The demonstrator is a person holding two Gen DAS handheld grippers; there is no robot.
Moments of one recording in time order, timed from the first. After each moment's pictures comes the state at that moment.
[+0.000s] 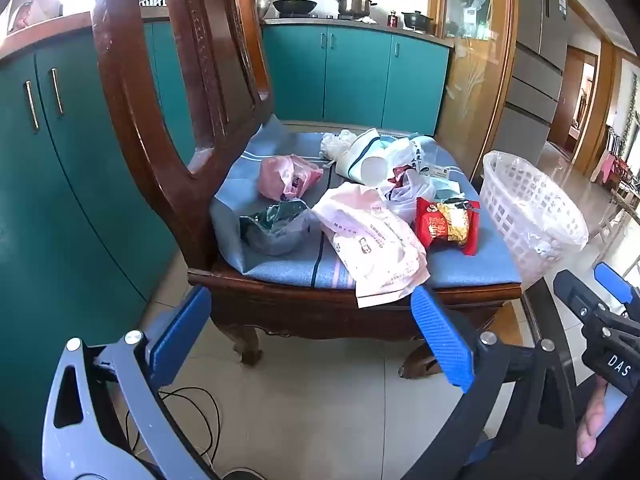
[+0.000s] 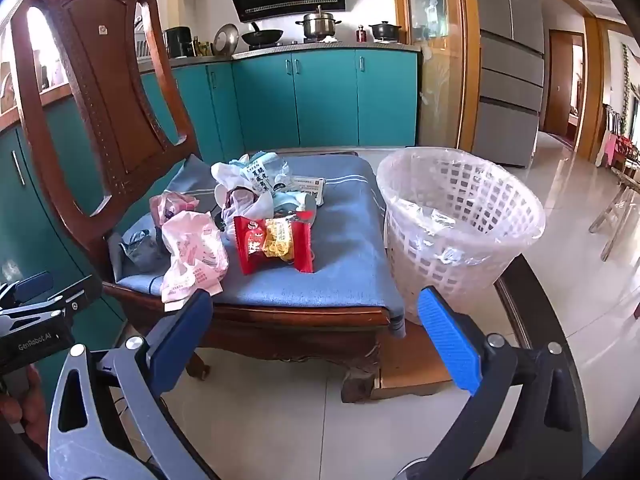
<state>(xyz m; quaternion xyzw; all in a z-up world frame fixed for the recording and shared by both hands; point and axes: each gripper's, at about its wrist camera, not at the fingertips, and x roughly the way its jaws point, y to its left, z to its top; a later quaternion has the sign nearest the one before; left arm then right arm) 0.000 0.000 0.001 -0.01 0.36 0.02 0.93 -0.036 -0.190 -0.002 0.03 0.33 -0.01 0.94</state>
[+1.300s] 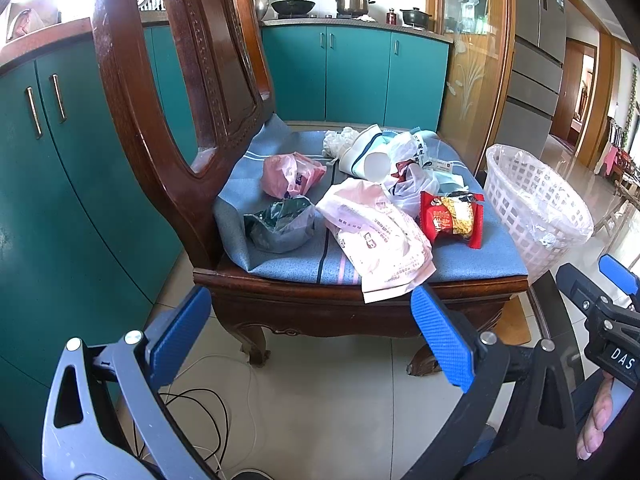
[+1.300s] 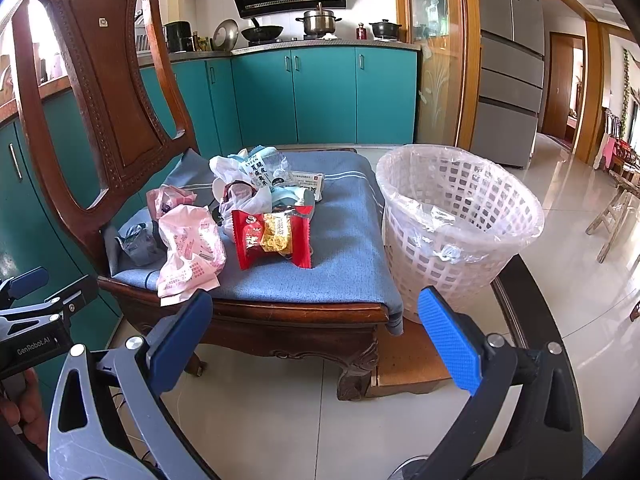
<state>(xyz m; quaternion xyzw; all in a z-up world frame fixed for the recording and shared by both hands) -0.003 -0.005 -0.005 0.00 0.35 0.02 0.94 -0.036 -0.188 -0.005 0.01 0.33 -0.02 0.94</state>
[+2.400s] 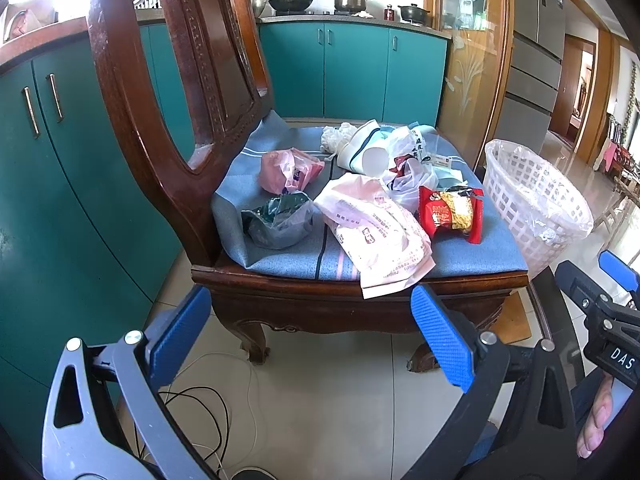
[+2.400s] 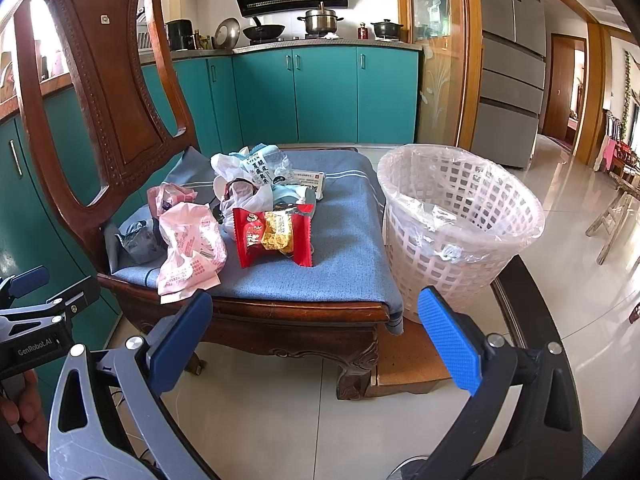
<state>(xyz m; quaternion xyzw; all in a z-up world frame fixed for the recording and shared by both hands) -0.001 -0.005 -0.008 0.00 0.36 0.02 0.93 -0.036 -0.187 -0.006 0.01 0.34 -0.02 0.94</state>
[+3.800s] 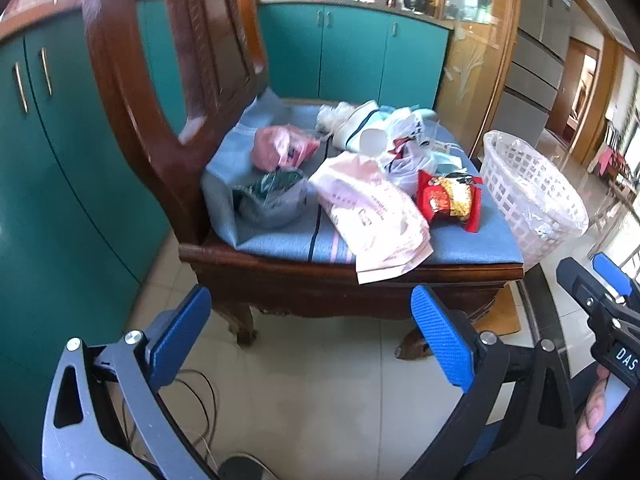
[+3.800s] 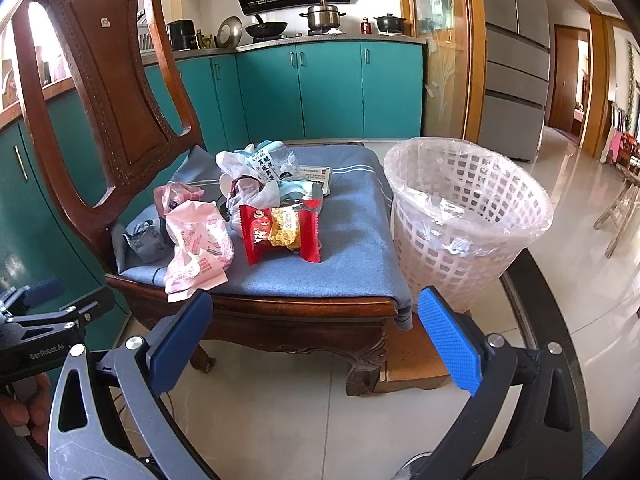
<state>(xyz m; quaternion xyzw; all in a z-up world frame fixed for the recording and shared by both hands) 0.005 0.002 -0.019 -0.03 0.39 0.01 0.92 -0.035 -0.187 -0.007 0.02 0.34 -0.01 0.94</state>
